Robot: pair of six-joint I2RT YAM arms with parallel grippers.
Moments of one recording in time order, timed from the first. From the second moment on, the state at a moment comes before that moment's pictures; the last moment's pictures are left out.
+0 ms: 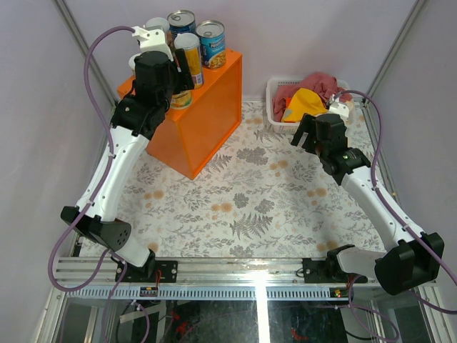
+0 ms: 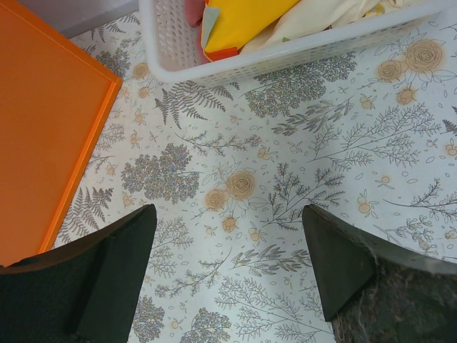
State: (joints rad) left arm -0.37 1.57 1.95 -0.58 -0.40 -0.26; right arm 0.33 1.22 1.11 -0.42 0.30 0.48
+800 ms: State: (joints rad) left arm -0.36 1.55 1.93 -0.56 -0.38 -0.27; right arm 0.33 1.23 1.11 -0.42 0.29 0.48
